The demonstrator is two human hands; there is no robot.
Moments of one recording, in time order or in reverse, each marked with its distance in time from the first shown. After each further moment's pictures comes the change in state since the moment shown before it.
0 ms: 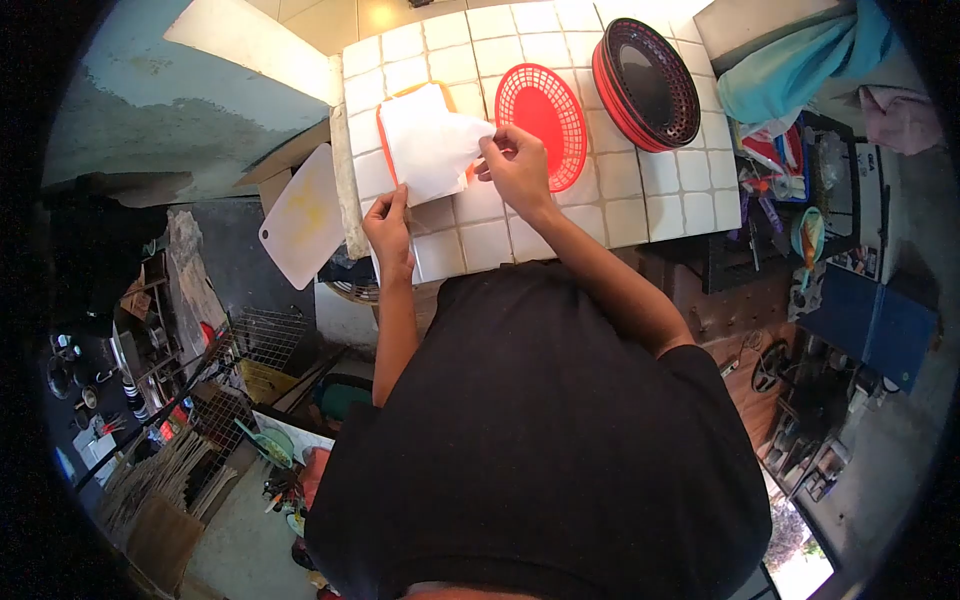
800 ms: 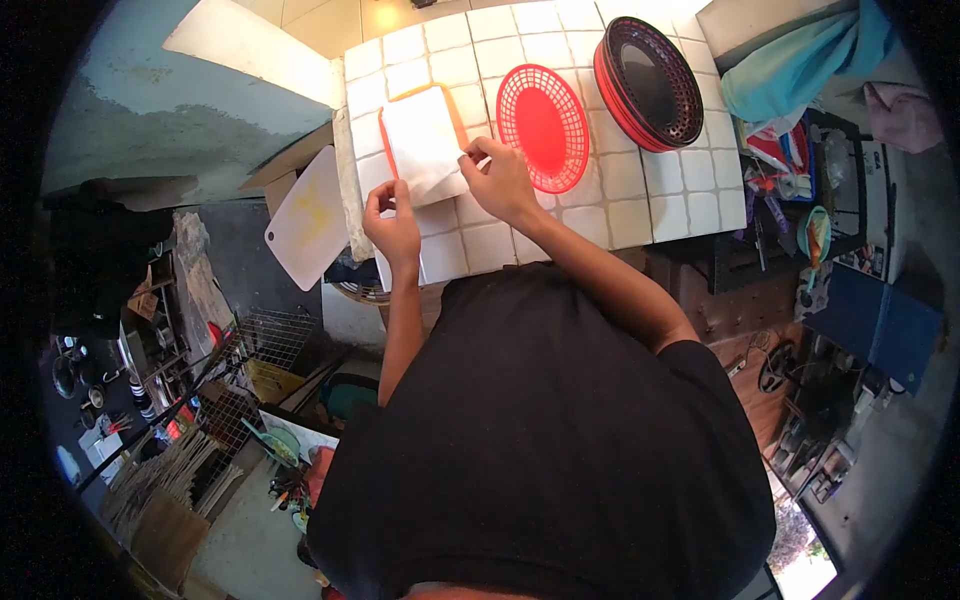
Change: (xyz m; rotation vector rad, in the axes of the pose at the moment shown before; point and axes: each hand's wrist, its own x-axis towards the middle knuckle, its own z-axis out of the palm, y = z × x) left_hand -0.003 0.014 0.014 0.259 0.108 0.358; right_hand -0.004 0.005 0.016 -0.430 -0.106 -0.149
